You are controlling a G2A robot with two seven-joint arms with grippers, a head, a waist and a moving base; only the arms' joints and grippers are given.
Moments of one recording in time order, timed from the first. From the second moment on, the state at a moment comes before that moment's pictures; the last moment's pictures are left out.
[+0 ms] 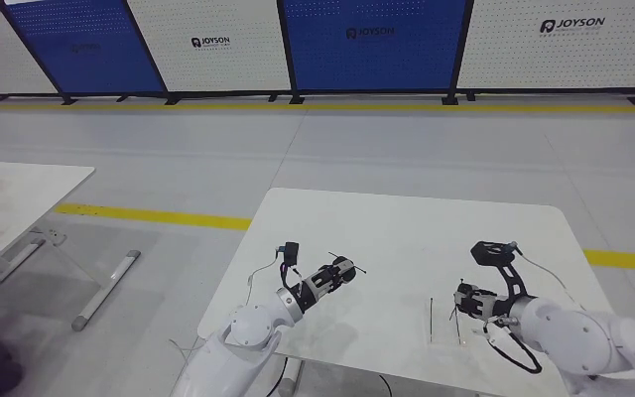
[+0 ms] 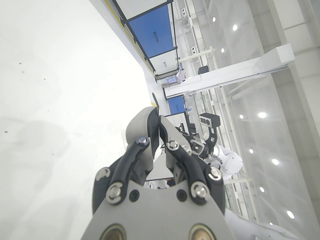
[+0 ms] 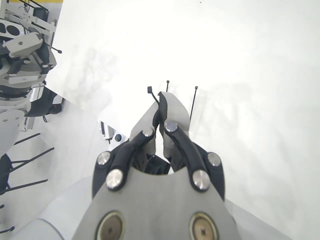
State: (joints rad) left arm 1.56 -1.21 -1.27 -1.67 -0.14 -0.15 -0.41; right arm -1.30 -0.92 1.22 -2.02 -0.58 0.34 1.16
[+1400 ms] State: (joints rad) left arm 1.56 -1.21 -1.27 -1.67 -0.14 -0.15 -0.41; right arm -1.43 -0.98 1.20 -2.12 -0.47 0.34 0.65
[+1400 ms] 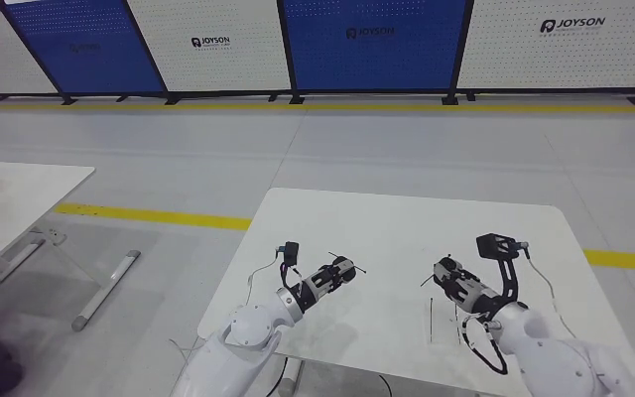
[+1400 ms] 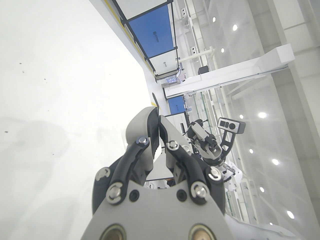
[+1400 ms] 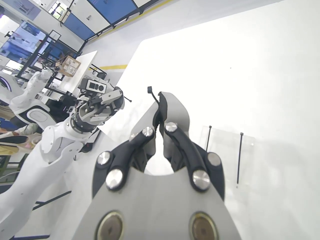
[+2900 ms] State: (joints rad) left arm 1.56 -1.21 -1.27 -1.67 -0.14 -0.15 -0.41; right arm -1.43 -1.02 1.09 -2.06 -0.49 0.34 0.35
